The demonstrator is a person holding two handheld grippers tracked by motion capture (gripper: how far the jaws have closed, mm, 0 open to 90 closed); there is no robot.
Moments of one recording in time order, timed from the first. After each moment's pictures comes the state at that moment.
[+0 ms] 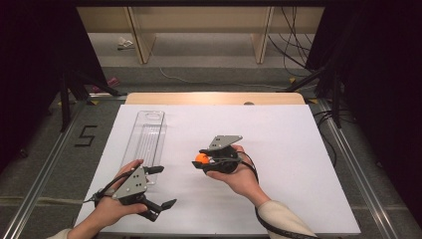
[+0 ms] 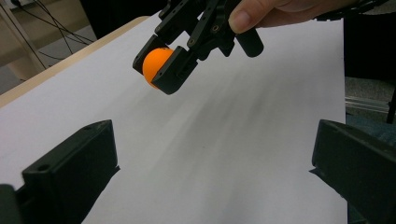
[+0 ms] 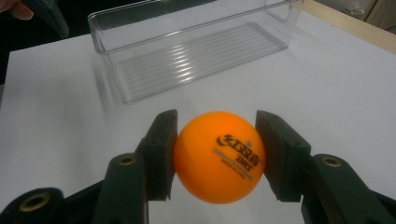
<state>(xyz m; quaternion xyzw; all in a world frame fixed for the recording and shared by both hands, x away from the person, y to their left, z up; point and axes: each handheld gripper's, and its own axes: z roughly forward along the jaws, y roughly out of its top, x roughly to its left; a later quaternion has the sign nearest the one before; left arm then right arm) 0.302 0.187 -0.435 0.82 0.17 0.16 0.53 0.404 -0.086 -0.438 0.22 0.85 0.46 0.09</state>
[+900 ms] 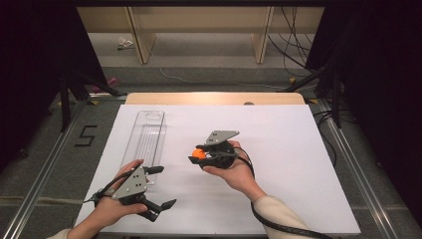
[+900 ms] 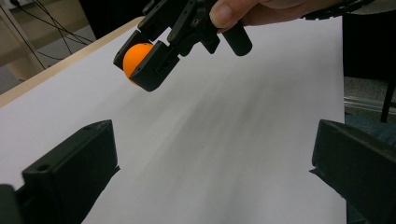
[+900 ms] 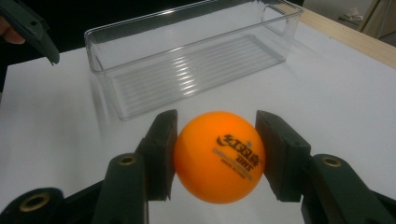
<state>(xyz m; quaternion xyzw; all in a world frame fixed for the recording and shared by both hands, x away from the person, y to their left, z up) 0.302 0.188 -0.435 0.82 0.17 0.15 0.52 0.414 -0.077 -0.432 0.22 0.85 0.47 0.09</state>
